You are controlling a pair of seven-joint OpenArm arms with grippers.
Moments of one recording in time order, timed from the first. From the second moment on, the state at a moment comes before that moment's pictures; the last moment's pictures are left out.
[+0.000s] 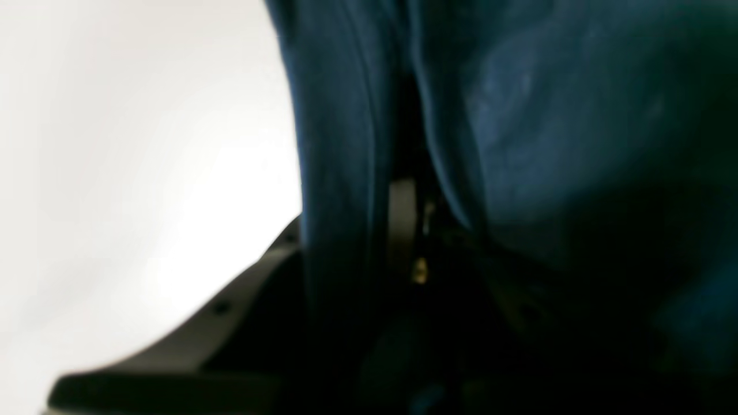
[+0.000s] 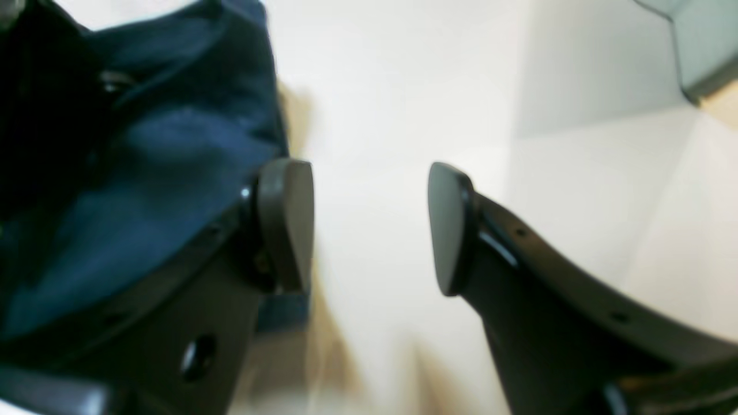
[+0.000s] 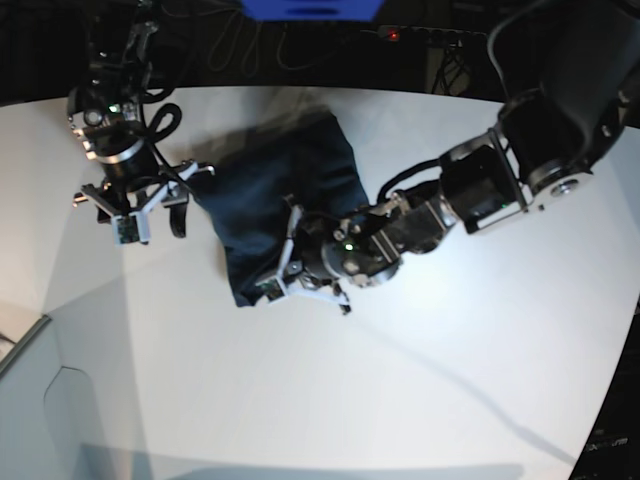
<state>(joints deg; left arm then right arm) -37.6 -5.8 75.3 46.9 -27.9 -11.6 19.8 -15.6 -5.3 21.1 100.1 -10.5 28.1 -20.0</state>
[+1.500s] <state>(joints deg) -21.9 -14.6 28.7 81.2 -7.0 -11.9 37.8 -20.7 -8.9 20.0 103.7 -10.7 28.1 -20.0</state>
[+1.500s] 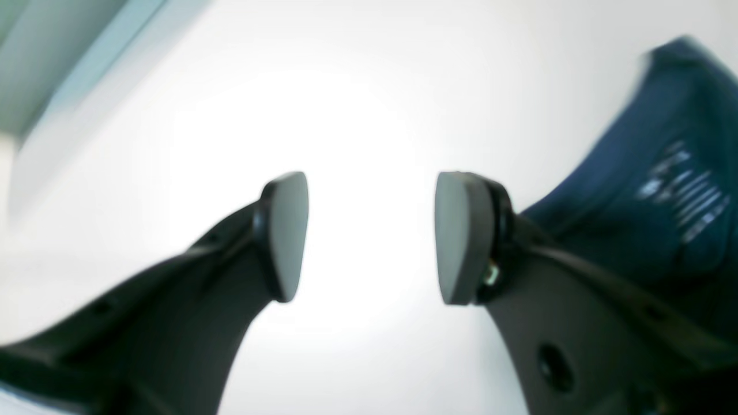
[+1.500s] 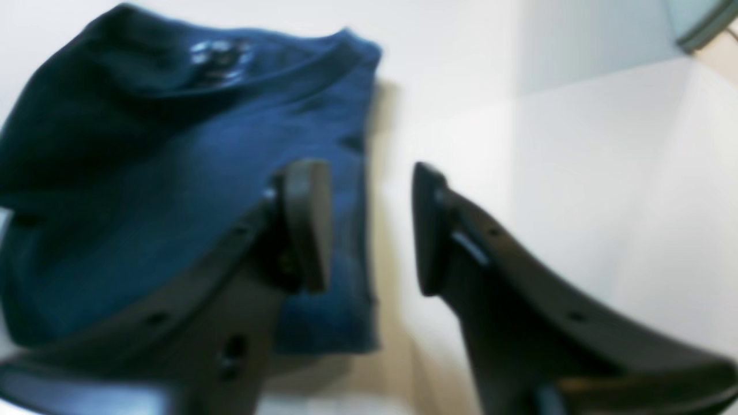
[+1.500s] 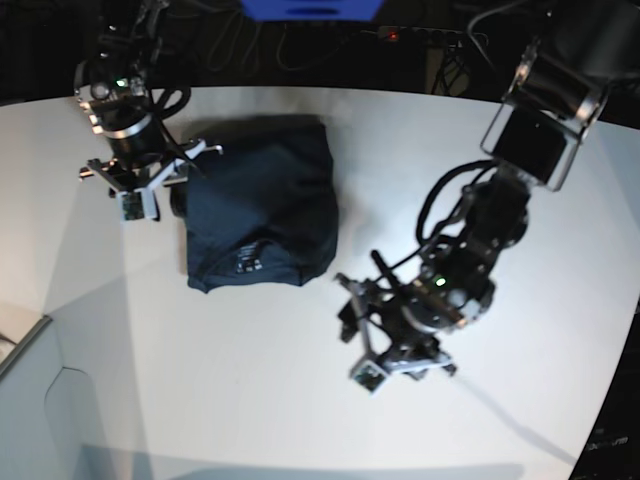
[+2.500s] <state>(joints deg) 5.5 -17.1 -12.9 95.4 -7.4 -12.0 43.1 -21.3 -8.7 18.1 83.8 -9.4 28.0 -7.4</state>
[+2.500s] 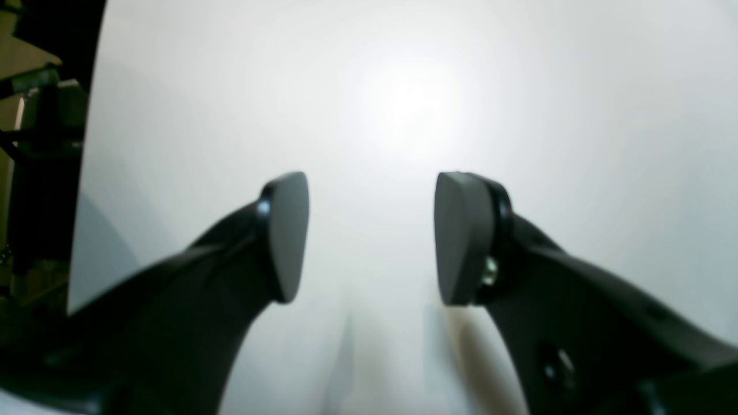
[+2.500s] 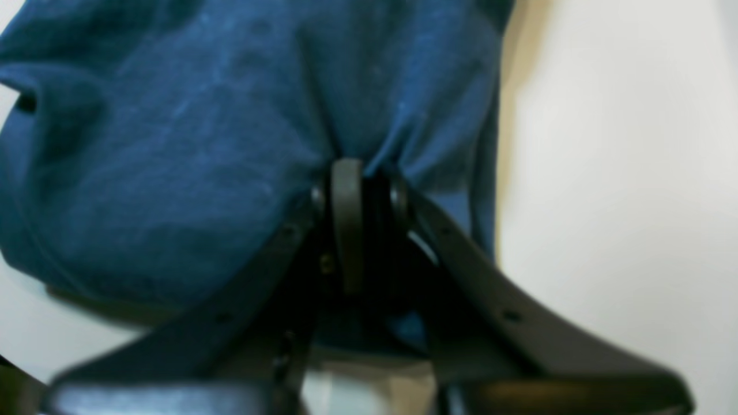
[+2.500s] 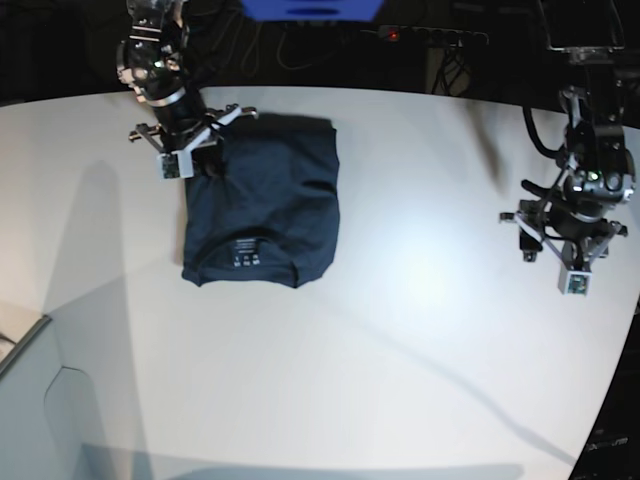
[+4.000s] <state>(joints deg) 21.0 -9.7 -17.7 43.9 -6.7 -29.2 18.2 -28.0 1.1 22.3 37.9 3.9 33.1 10.7</state>
